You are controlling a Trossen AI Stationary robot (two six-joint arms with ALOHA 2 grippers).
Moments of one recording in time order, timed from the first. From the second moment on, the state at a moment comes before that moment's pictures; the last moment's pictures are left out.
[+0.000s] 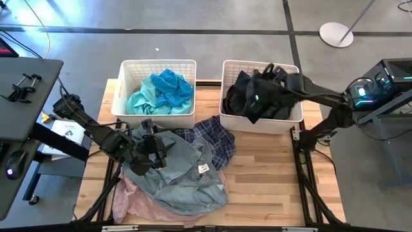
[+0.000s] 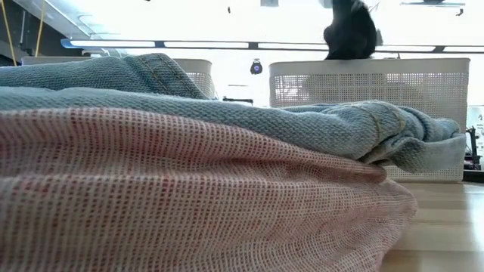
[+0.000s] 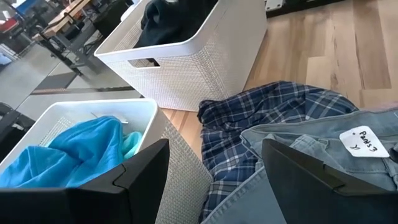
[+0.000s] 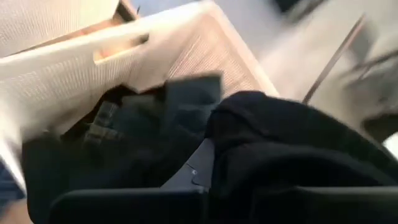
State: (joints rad) left arm -0.61 1.23 1.12 -0.84 -1.01 -0.37; right arm -0.09 1.51 1.84 -1.53 0.74 0.36
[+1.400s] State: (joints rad) left arm -0.61 1.23 1.12 -0.85 -1.02 -0.39; right arm -0.64 1.44 1.11 -1.06 -0.02 0.29
